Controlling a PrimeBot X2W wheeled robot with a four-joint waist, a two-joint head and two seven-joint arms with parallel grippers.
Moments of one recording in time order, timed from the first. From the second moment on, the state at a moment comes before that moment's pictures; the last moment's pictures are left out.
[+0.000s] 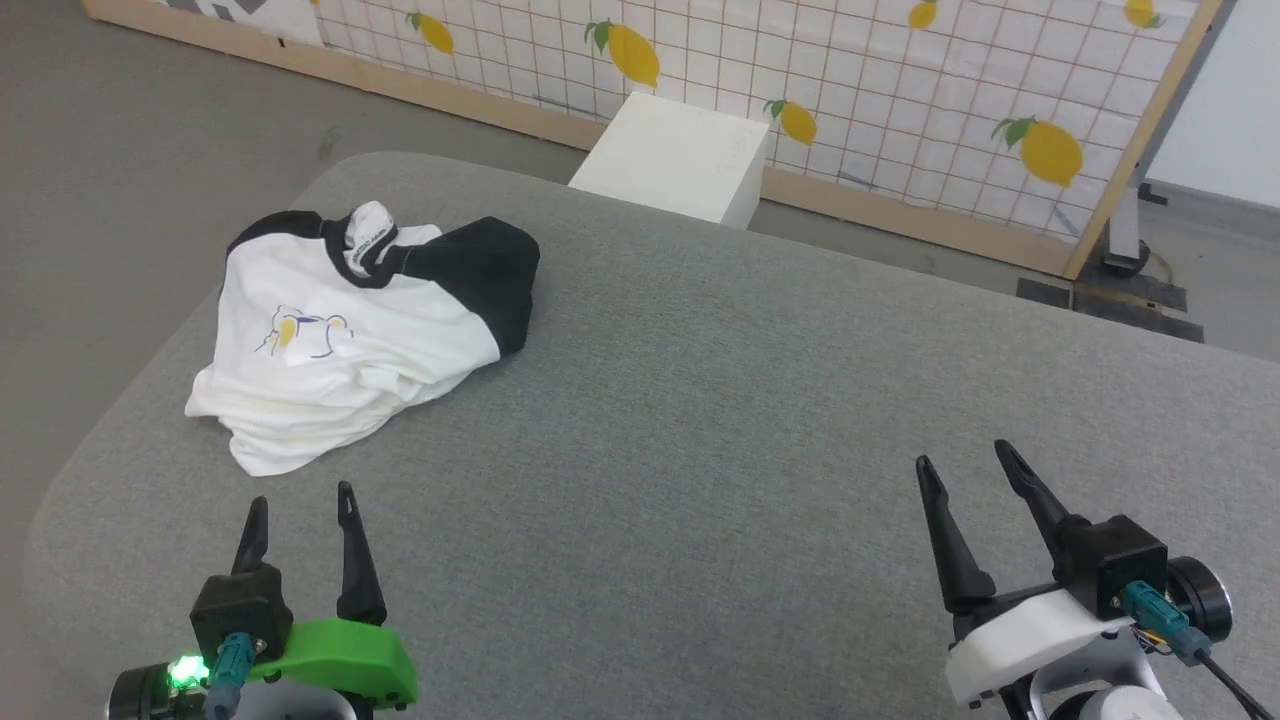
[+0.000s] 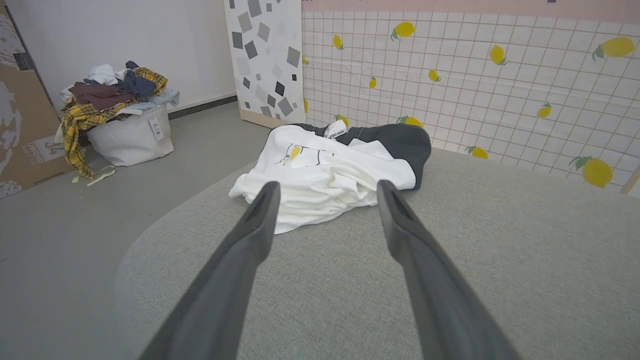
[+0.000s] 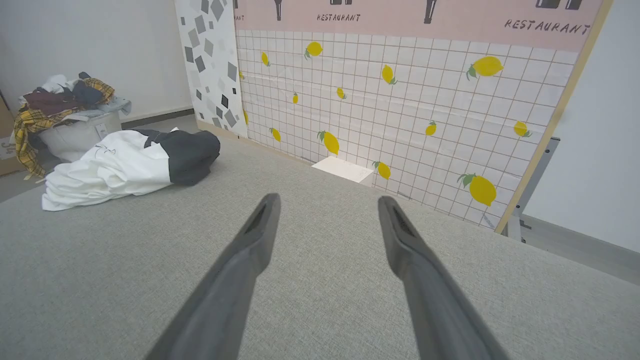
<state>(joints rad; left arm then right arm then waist) 0.06 0.09 -0.01 0.01 -0.11 0.17 -0.15 0.02 -0.05 0.04 0.04 0.04 0.13 -0.11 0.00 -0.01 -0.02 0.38</state>
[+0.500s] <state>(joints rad) 0.08 0.10 -0.01 0.01 -0.14 0.19 -0.19 0.02 -0.05 0.05 0.05 0.04 0.13 -0.13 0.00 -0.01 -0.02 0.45</state>
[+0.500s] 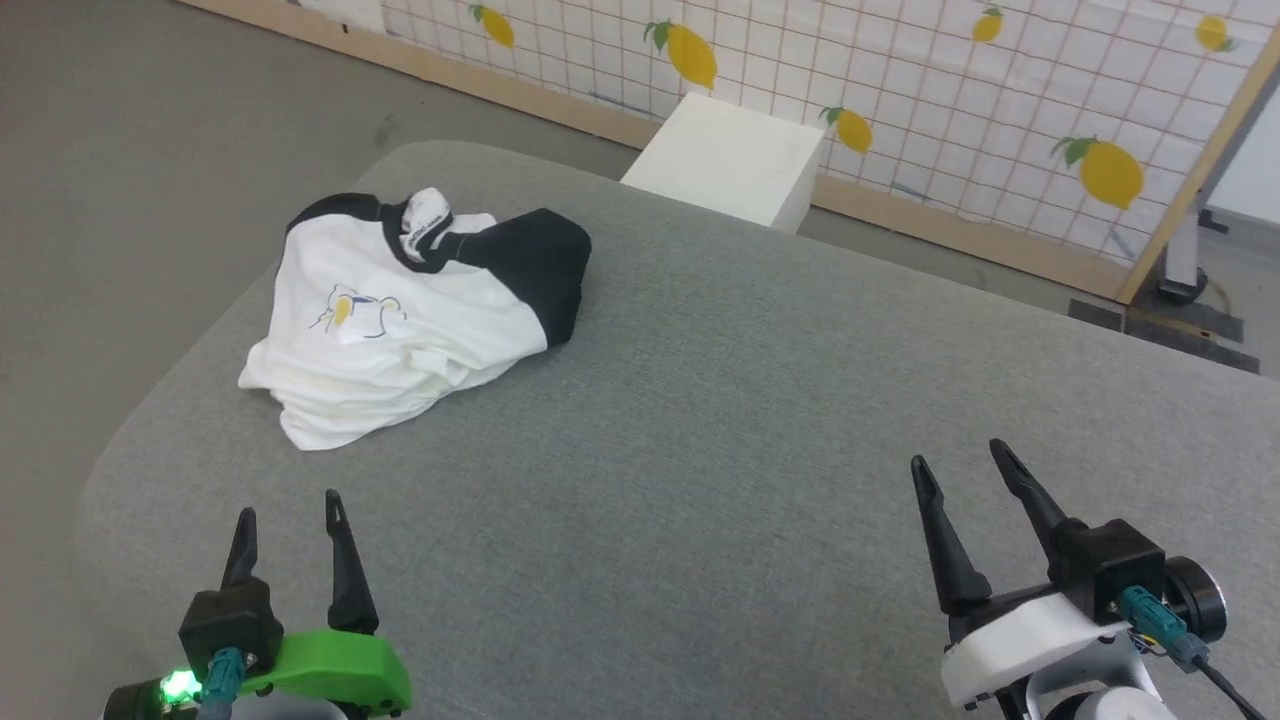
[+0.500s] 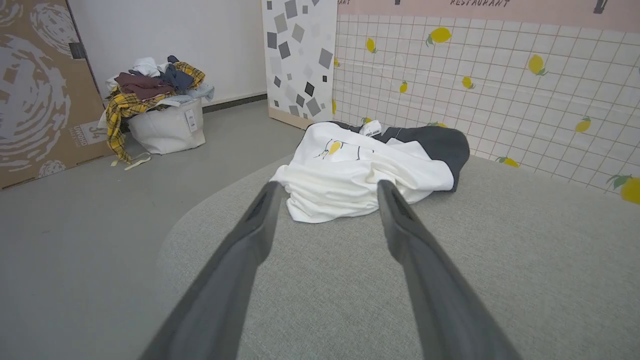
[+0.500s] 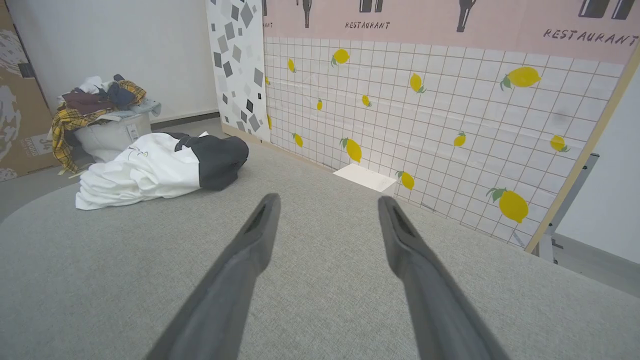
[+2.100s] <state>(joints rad) -0.70 0.37 0.16 0.42 -0.63 0.04 0.37 -0.30 -0.06 0.11 -0.10 -0.09 0.13 -0.10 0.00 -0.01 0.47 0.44</state>
